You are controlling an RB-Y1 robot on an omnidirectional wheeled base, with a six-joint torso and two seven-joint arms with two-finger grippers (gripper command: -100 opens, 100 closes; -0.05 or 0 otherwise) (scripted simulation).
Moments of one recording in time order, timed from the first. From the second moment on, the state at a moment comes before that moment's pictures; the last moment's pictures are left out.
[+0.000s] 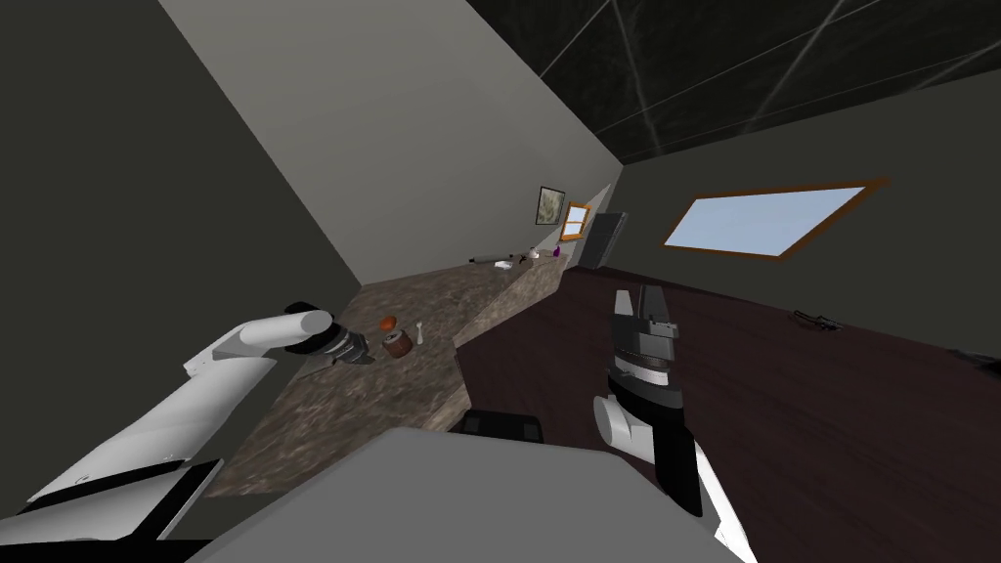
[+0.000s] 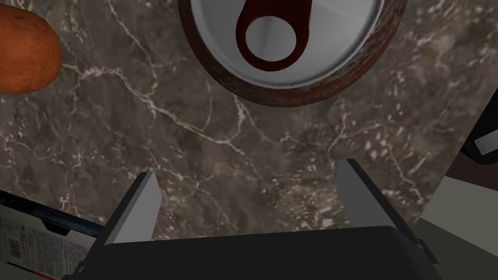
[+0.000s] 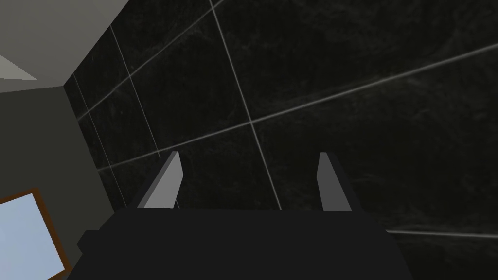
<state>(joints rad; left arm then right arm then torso) 0.05 0.96 0.45 -1.47 0.93 1.54 0.59 0.48 0.02 -0.06 -2.38 0.08 -0.57 0.13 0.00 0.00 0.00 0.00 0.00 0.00</state>
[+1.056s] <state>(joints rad) 0.00 1.07 0.44 -1.35 0.97 1.81 0.62 0.48 0.02 -0.06 -2.38 0.08 -0.57 0.13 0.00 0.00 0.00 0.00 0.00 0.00</state>
